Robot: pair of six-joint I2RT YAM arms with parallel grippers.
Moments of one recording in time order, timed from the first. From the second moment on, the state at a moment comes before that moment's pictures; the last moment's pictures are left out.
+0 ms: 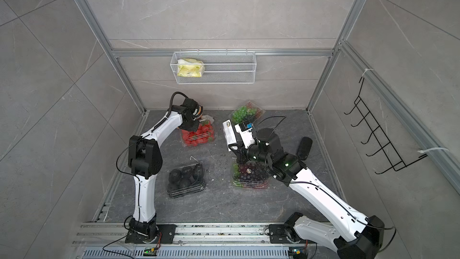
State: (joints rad) left arm -0.33 2.18 1.98 -0.96 -0.19 0.01; right arm 0.65 1.09 1.05 -0.35 -0.30 0.24
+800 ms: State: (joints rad) left arm -0.33 2.18 1.98 -0.95 -0.14 0.01; right arm 0.65 1.10 1.04 -0.34 -0.30 0.25
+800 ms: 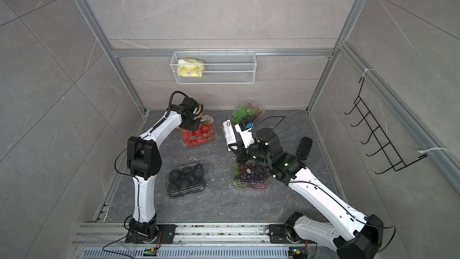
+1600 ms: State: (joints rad) left arm -0.32 2.20 2.02 -0.93 -0.14 -0.02; right arm 0.65 1.11 1.04 -0.34 -0.31 0.25
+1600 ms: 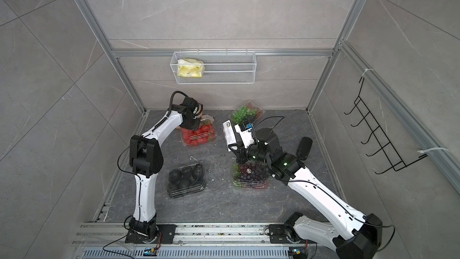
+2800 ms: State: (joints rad) left arm -0.50 1.20 0.94 0.35 0.70 -0.97; right arm 0.54 1.15 0.94 0.27 -0.74 0.67
